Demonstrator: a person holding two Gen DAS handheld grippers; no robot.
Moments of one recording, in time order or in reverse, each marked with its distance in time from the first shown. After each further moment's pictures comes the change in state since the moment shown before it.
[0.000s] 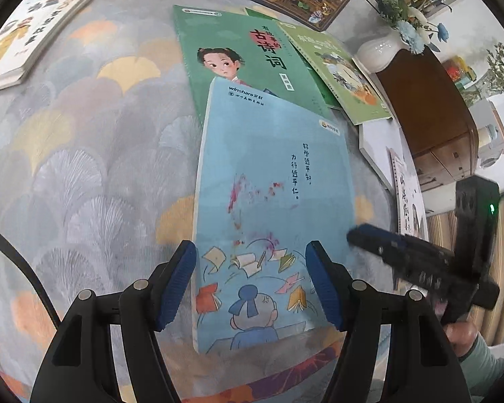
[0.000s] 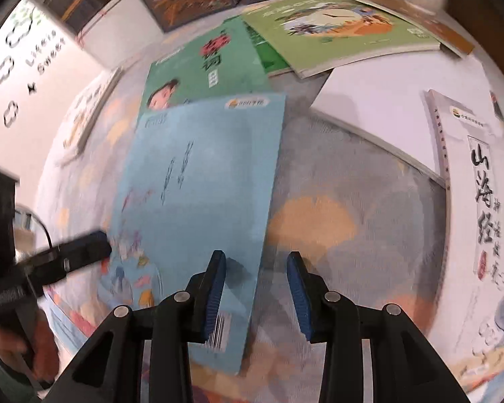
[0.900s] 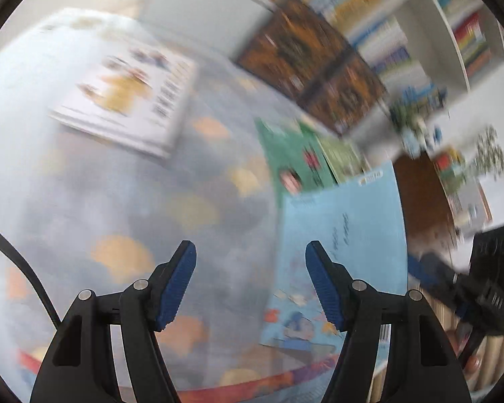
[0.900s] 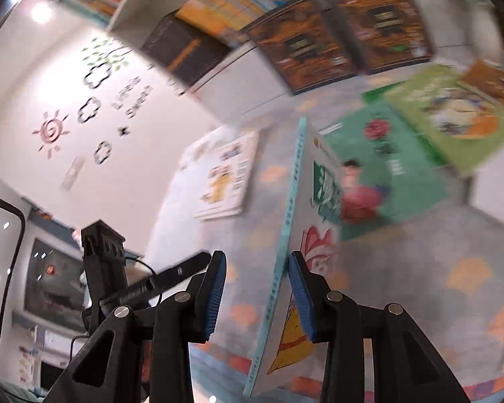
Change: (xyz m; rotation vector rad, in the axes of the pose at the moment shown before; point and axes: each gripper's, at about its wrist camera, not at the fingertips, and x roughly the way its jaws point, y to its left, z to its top) left arm -0.156 0.109 0.014 -0.180 -0.315 -0.022; right arm -0.083 0.153 0.021 -0.024 -0.193 0.407
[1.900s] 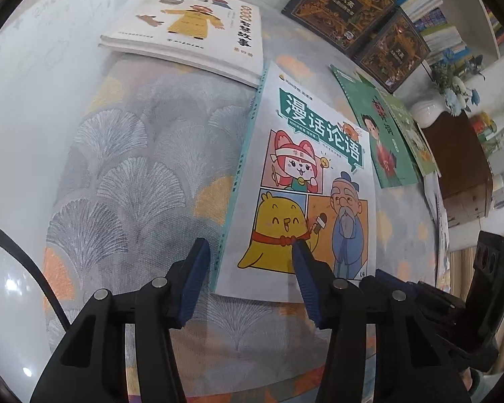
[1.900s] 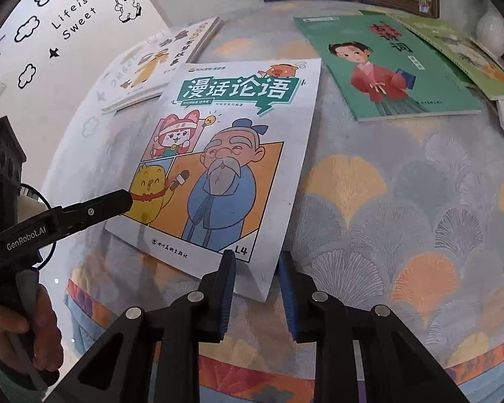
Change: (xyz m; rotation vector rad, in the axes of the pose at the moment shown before) left arm 0.050 0.076 -0.039 0.079 0.189 0.106; right arm 0.142 -0.001 -0.100 -0.087 0.194 -0.431
